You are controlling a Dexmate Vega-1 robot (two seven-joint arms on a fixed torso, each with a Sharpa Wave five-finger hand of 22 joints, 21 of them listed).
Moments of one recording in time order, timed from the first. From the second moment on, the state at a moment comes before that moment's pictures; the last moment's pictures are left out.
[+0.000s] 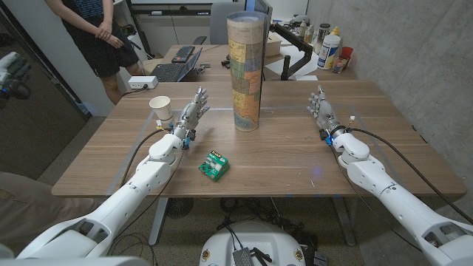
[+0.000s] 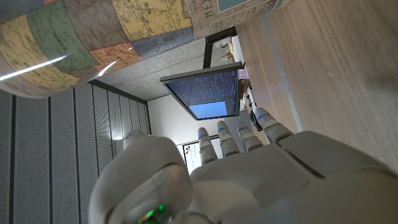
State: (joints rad) left arm 0.82 0.49 0.40 -1.28 -0.64 -0.28 -0.05; left_hand 0.50 0.04 -0.30 0.09 0.49 0.12 -0.22 0.19 0.19 0.10 -0.11 0.20 0.18 -0.02 -0.03 0.19 0.18 0.08 0.08 0.20 0.18; right arm -0.86 -0.55 -0.36 -1.34 0.64 0.27 0.01; right_hand 0.12 0.04 -0.16 0.06 0.36 -0.09 0.05 0.19 0.18 -0.05 0.12 0.21 0.18 -0.16 0.05 0.18 0.17 -0.06 0.01 0.19 0.17
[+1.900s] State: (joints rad) left arm 0.85 0.48 0.37 -1.28 -0.66 -0.32 -0.04; left_hand 0.46 -0.01 -0.32 0.11 0.49 -0.02 -0.21 0.18 0.19 0.02 -0.10 0.18 0.18 -0.02 -0.03 0.19 0.18 0.08 0.08 0.20 0.18; right arm -0.88 -0.57 -0.37 -1.39 0.58 0.32 0.01; right_hand 0.22 0.00 -0.17 -0.01 0.41 -0.16 0.06 0.19 0.18 -0.12 0.11 0.20 0.18 -0.17 0.06 0.18 0.17 -0.04 0.09 0.20 0.17
